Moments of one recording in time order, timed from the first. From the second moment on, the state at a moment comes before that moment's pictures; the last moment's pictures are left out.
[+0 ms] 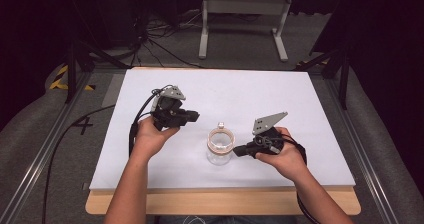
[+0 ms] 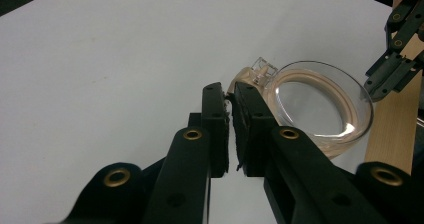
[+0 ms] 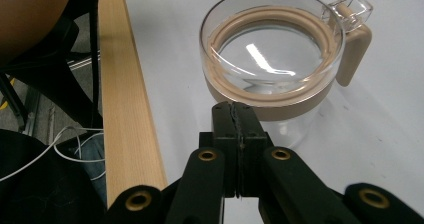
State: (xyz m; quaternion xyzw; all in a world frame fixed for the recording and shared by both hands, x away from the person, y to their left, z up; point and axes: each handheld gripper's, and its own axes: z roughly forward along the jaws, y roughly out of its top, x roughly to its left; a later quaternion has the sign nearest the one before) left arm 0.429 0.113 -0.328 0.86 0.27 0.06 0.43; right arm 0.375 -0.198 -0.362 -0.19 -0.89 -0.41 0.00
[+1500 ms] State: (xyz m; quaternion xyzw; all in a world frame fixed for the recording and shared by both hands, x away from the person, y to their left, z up) left arm 0.426 0.180 -0.362 0.81 0.39 0.11 0.42; right arm 0.446 -0.313 -0.364 -0.32 -0.83 -0.43 -0.12
